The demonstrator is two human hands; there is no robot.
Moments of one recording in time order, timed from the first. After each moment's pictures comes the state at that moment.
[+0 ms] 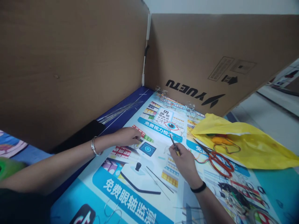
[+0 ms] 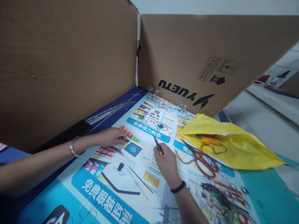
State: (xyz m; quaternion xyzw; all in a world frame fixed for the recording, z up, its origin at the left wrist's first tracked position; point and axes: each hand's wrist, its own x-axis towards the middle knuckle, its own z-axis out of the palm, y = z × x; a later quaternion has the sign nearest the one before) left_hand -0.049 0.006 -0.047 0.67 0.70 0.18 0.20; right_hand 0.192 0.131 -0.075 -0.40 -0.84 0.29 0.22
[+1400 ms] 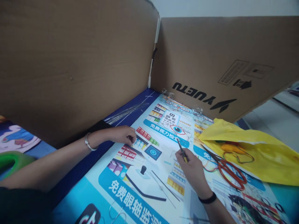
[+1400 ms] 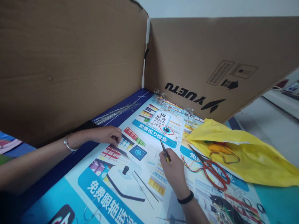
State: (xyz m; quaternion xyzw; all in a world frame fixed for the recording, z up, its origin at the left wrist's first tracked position) left_hand -0.092 -0.017 -0.041 0.71 0.62 0.16 0.28; right_hand 0.194 0.133 -0.077 -0.40 -0.85 0.29 0.21
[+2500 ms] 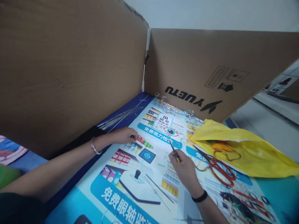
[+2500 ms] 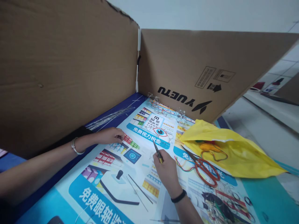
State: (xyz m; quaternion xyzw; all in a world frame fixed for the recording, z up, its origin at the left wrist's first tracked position) left_hand -0.083 0.015 -0.054 0.68 0.67 0.20 0.22; right_hand 0.193 0.131 -0.072 -0.39 -0.84 0.30 0.22
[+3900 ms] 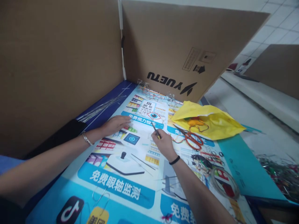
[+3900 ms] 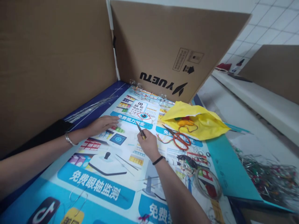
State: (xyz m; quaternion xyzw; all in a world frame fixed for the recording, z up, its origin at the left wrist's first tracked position) left_hand -0.066 0.035 -0.087 0.73 0.62 0.28 0.01; right_hand 0.196 0.133 -0.075 -0.36 -0.83 0.33 0.27
